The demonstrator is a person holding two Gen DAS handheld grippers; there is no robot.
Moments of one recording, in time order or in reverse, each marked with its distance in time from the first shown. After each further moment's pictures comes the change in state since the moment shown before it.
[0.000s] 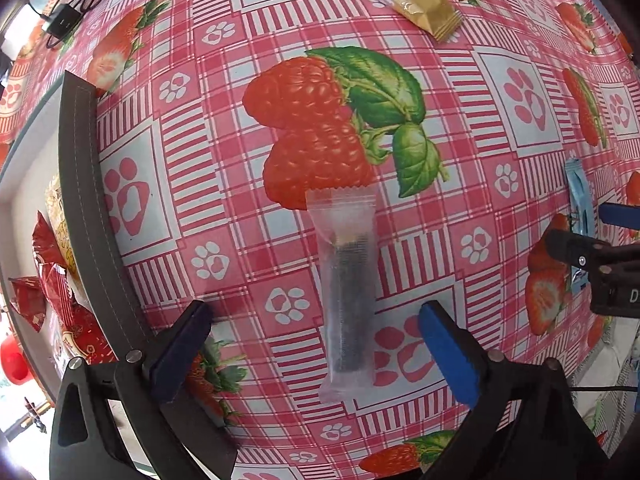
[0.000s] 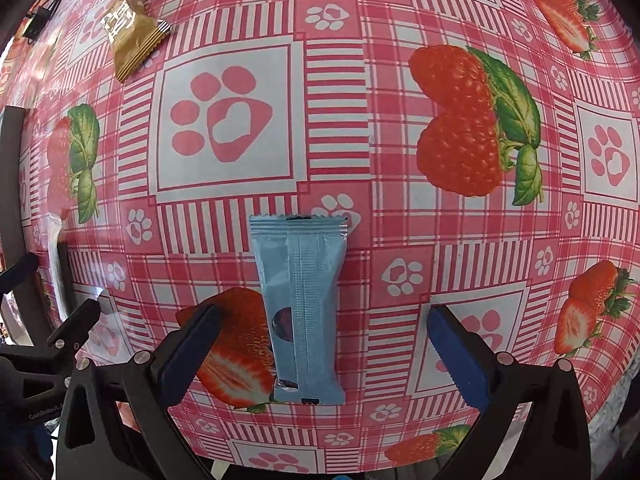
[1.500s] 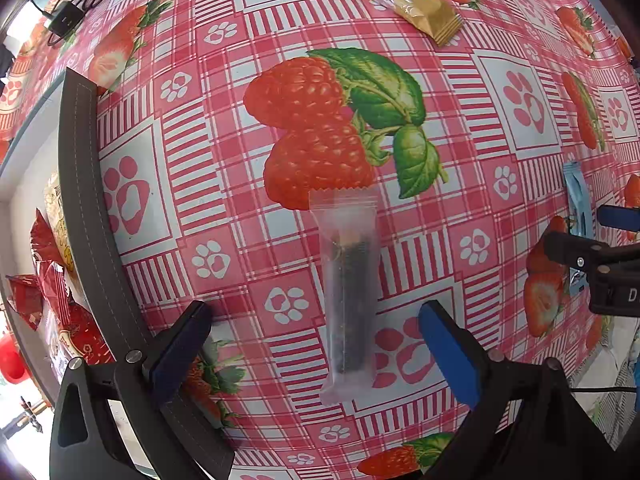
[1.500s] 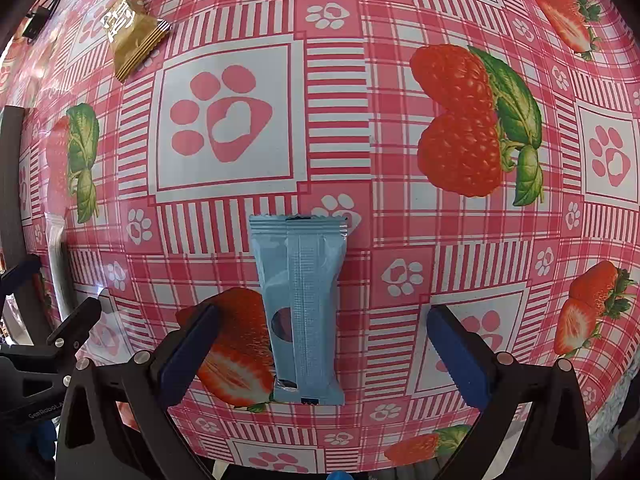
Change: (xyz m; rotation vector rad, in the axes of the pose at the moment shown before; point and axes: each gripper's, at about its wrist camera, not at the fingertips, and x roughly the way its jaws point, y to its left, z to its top) left arm -0.010 0.016 -0.004 -0.002 -0.007 -0.002; right arm 0.010 0.010 0.002 -0.007 -0.004 -0.005
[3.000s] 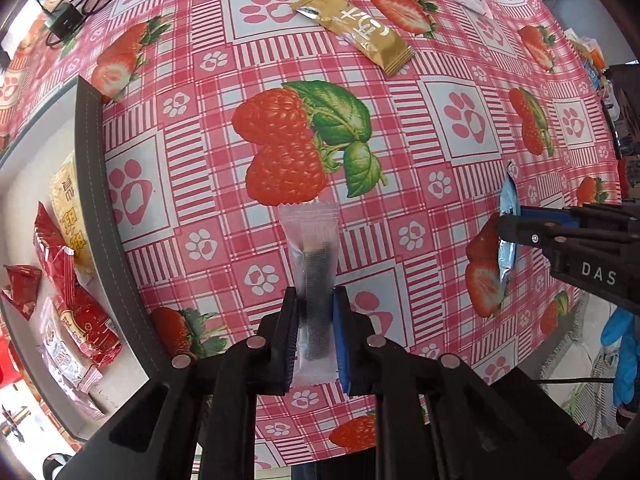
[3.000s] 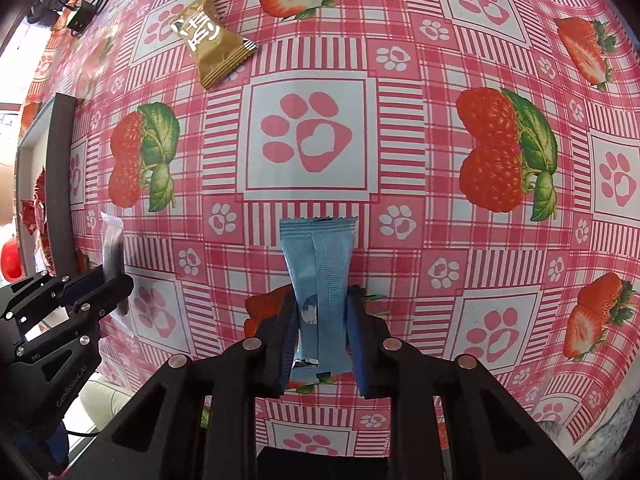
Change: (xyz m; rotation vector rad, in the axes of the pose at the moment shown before) left arm -0.046 -0.026 0.016 -0.020 -0.044 -0.135; right arm -0.038 0.028 -0.022 -0.066 -0.048 0.121
